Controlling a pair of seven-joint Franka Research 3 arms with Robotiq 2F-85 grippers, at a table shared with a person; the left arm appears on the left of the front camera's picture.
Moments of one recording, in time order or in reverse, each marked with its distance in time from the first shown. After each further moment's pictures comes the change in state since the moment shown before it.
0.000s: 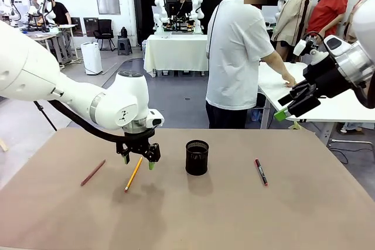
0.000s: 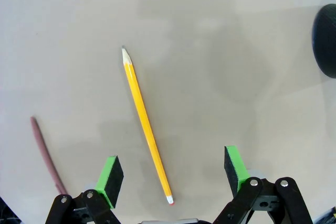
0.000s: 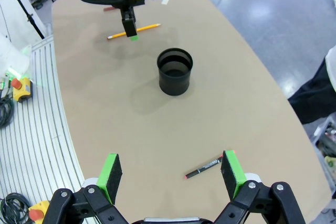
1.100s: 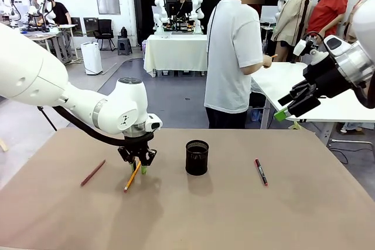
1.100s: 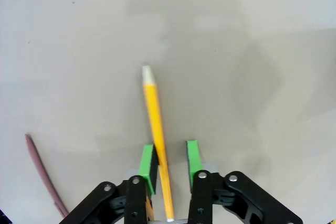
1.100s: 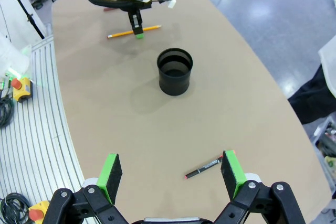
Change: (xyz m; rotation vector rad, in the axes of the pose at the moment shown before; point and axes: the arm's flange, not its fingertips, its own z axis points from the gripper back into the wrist) left arm 0.014 0.011 -0.025 -0.008 0.014 0.033; right arm 0.000 0.000 0.000 0.000 0.000 0.000
